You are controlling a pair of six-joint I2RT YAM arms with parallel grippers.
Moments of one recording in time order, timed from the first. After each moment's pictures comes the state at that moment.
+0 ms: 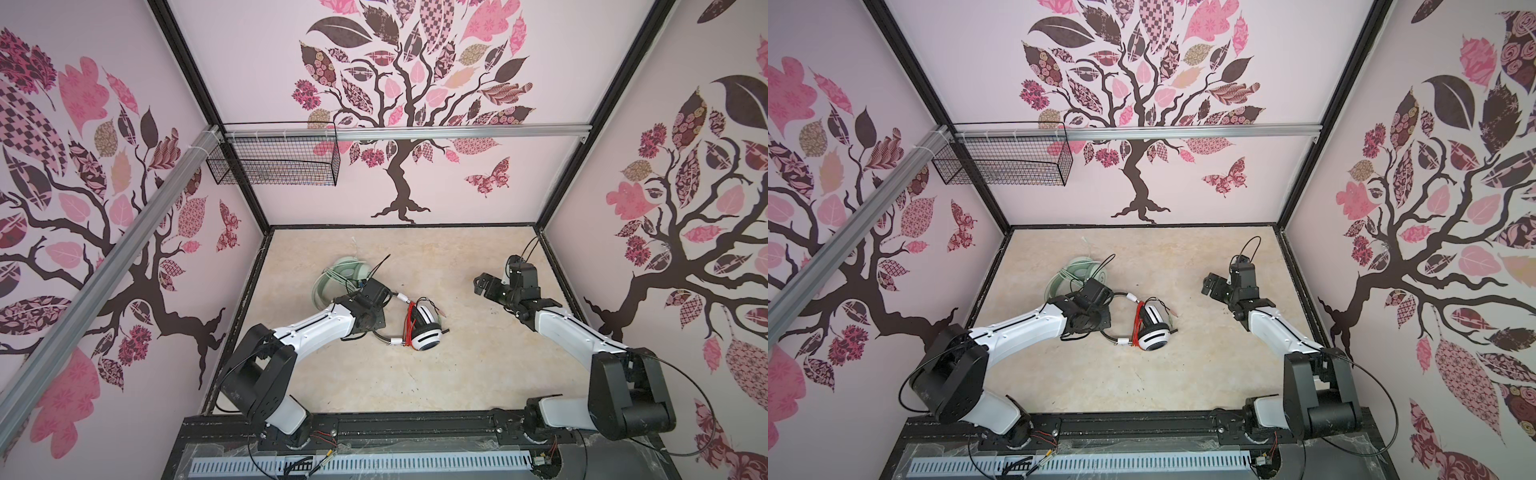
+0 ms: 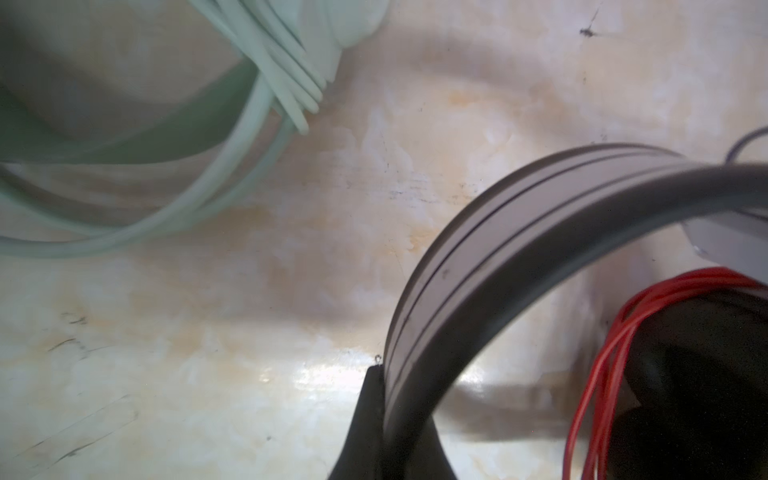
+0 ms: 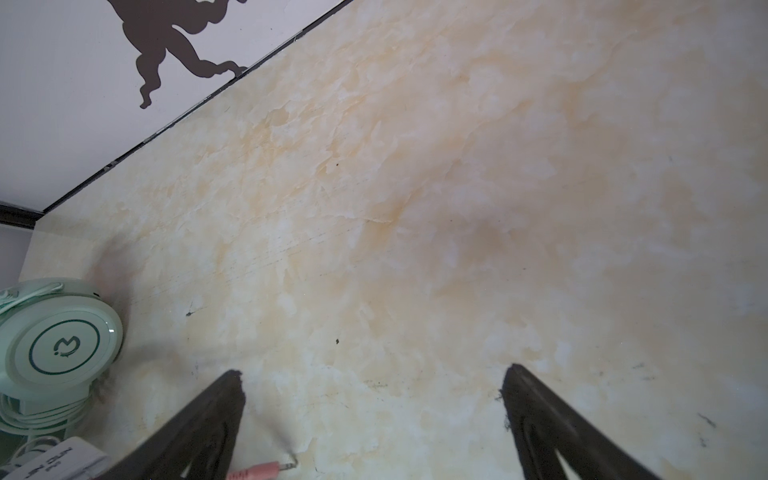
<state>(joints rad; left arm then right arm) -0.64 1.59 0.93 -0.51 -0.16 -0.73 0.11 1.35 0.72 -0.04 -0.08 0.51</state>
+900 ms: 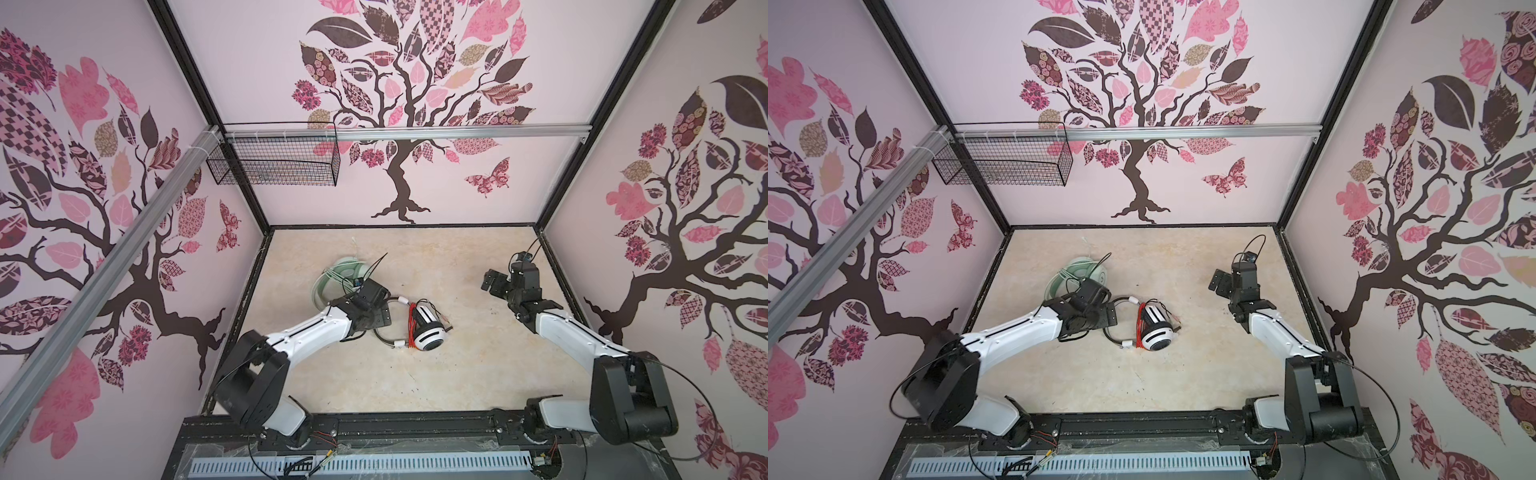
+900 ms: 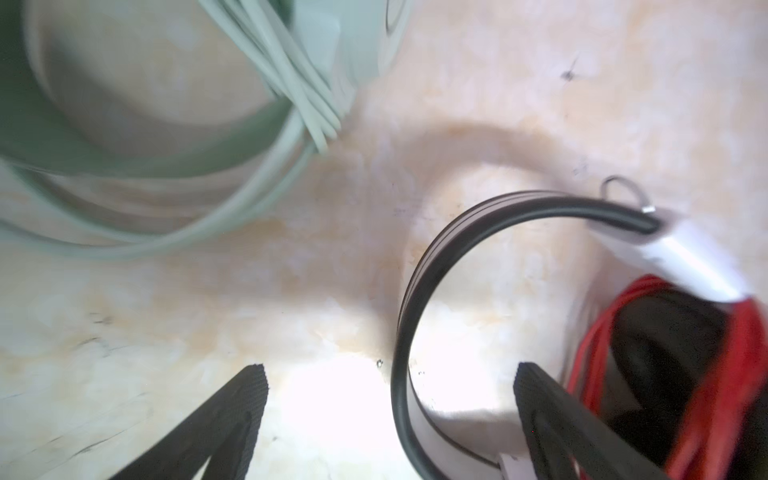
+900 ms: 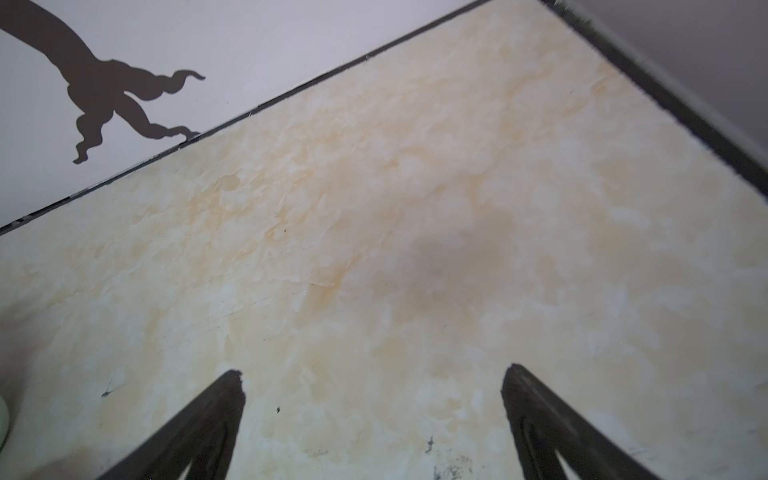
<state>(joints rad) -0.64 1.41 0.91 -0.53 -0.26 -0.72 0.11 1.29 0.66 0.12 0.19 0.38</state>
